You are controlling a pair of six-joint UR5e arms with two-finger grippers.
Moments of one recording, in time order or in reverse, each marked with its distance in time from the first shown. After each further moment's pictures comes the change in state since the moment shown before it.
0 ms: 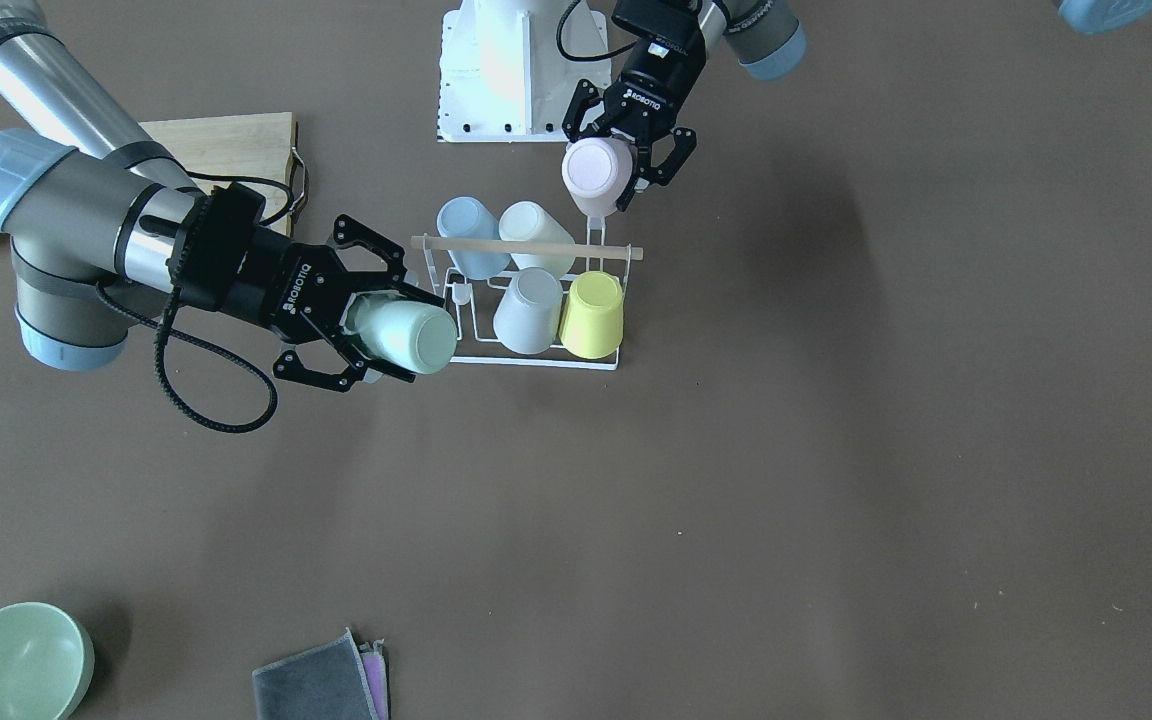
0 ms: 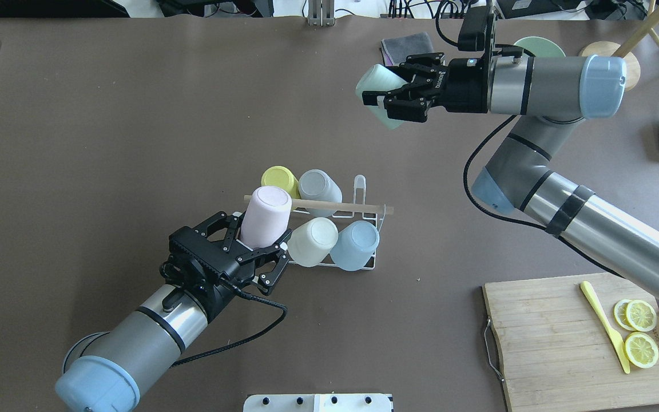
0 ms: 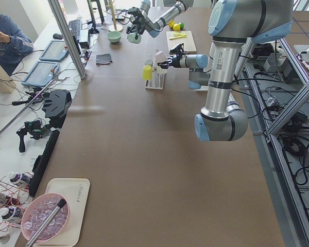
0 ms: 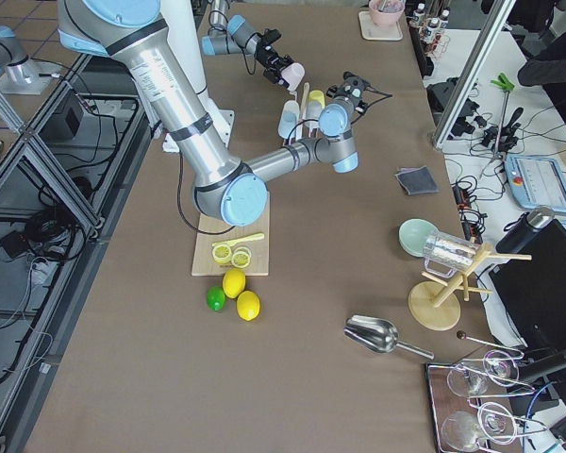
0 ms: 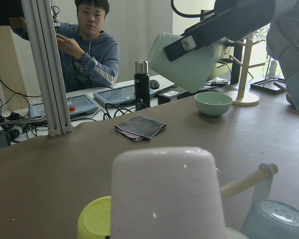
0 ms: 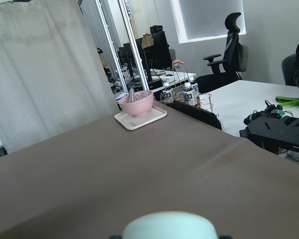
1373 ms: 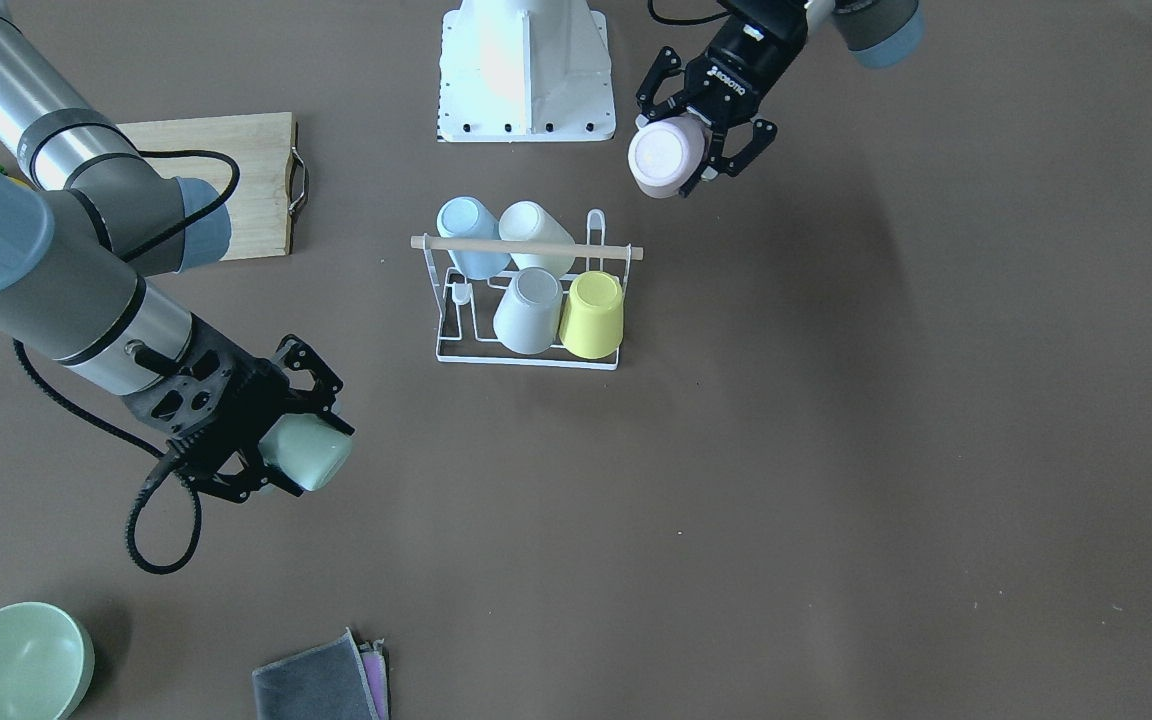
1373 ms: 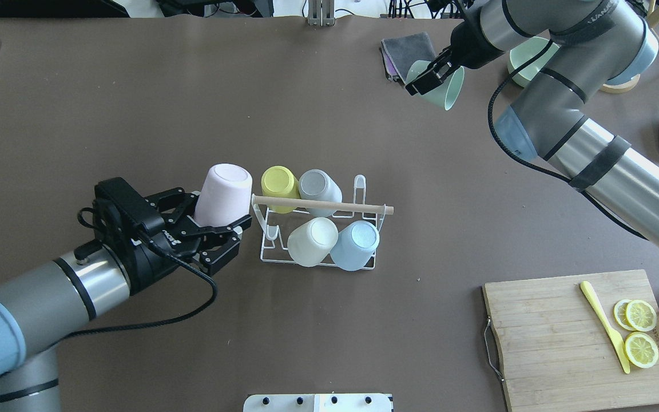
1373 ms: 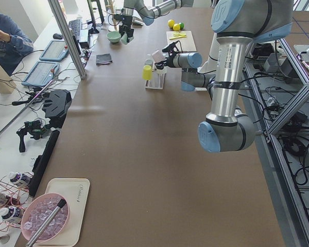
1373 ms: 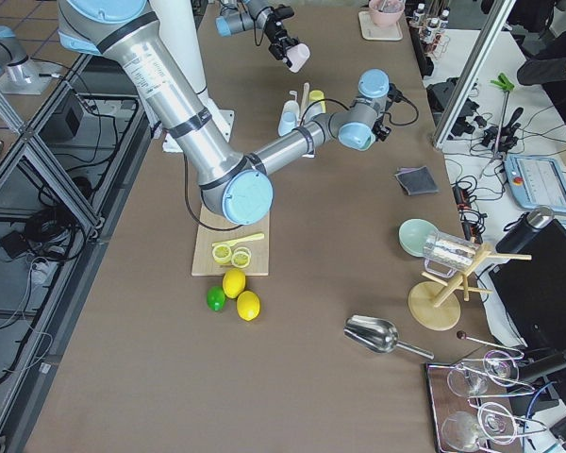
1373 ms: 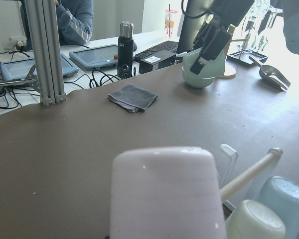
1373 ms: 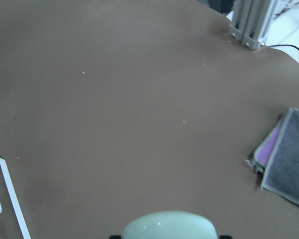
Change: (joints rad) left arm -0.129 0.140 -0.163 0.006 -0.312 -0.073; right arm 0.147 0.038 0.142 -1.063 0.263 -0.444
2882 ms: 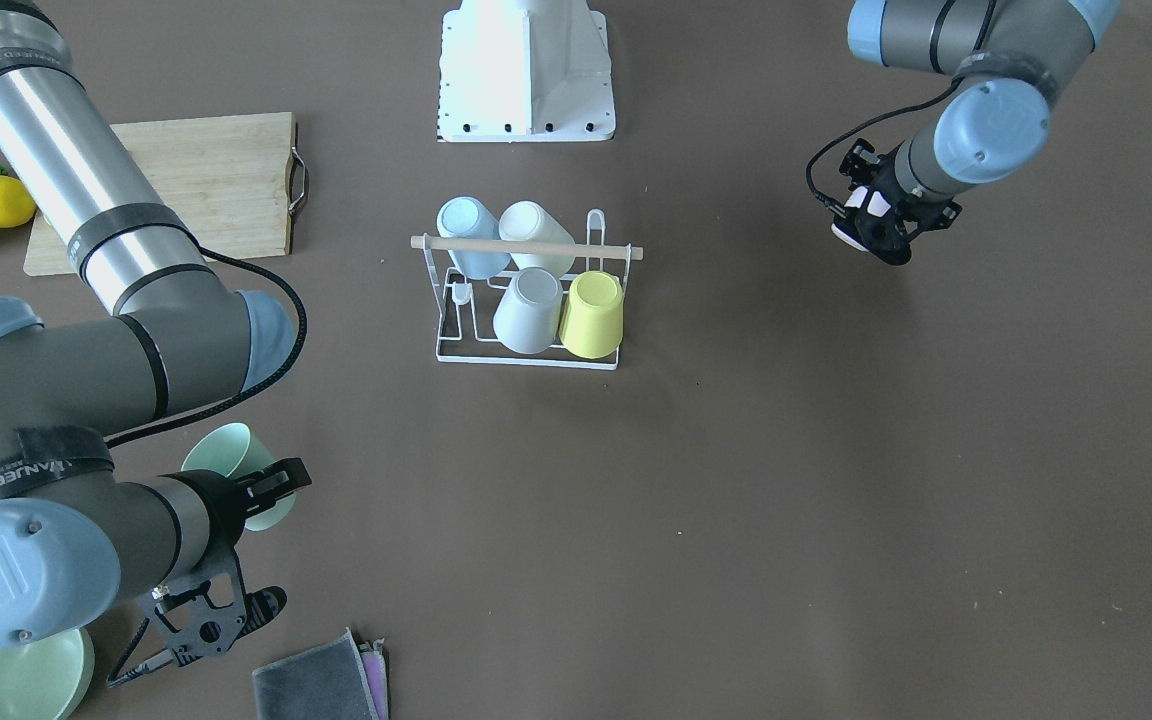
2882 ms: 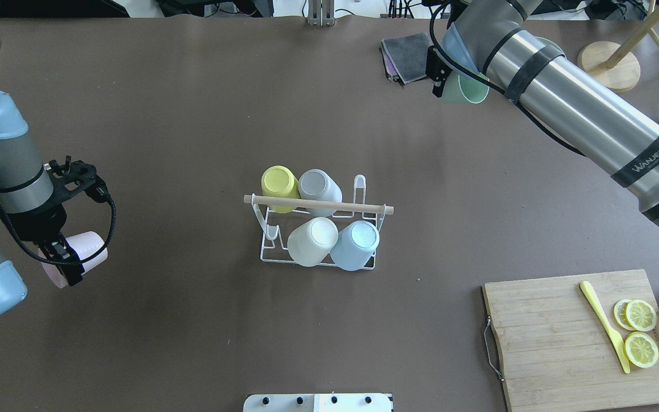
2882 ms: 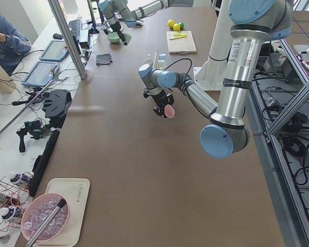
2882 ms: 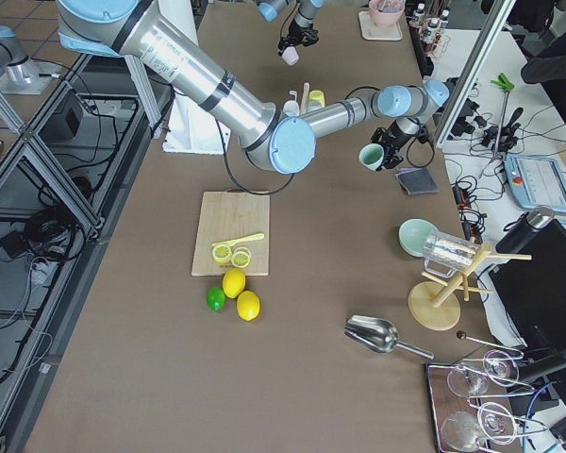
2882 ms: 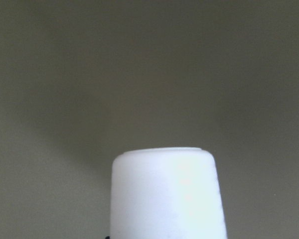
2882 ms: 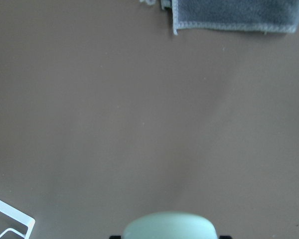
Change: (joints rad) left arm -0.530 0.036 0.007 1.369 -1.176 0.598; right arm 0.075 0.337 -0.423 -0.928 0.131 -0.272
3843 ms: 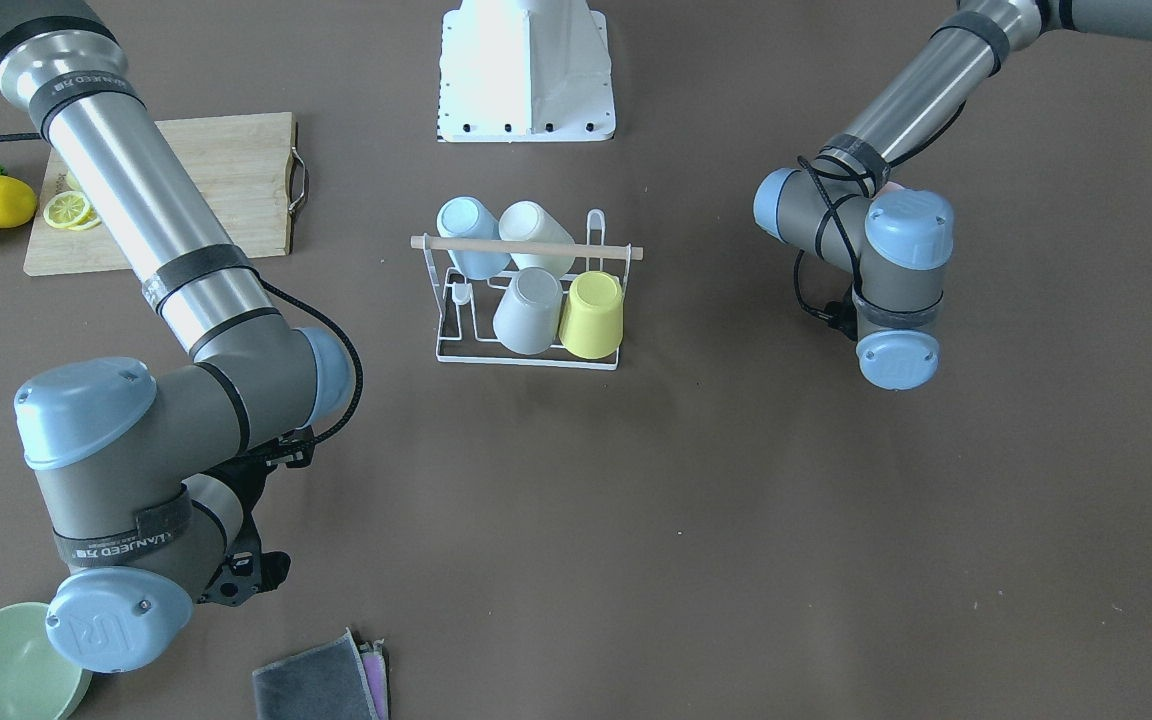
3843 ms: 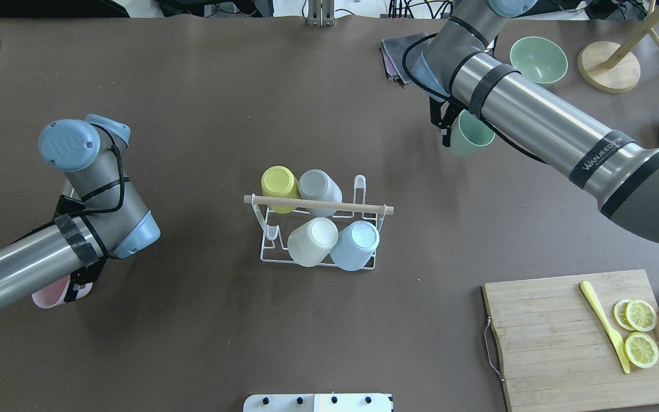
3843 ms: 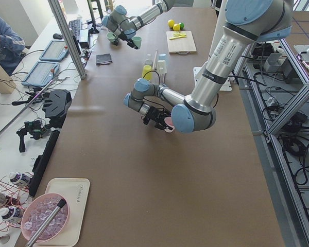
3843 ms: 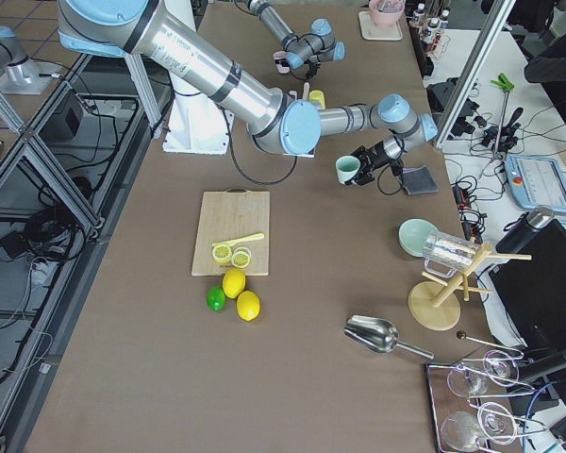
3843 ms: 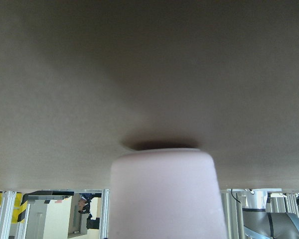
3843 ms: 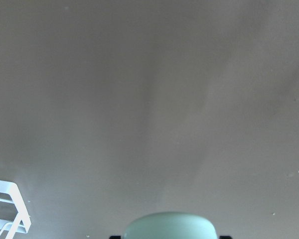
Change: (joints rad) left arm 0.048 -0.404 0.674 0.841 -0.021 0.378; right arm -0.067 0.123 -0.300 -0.399 0.074 -0.101
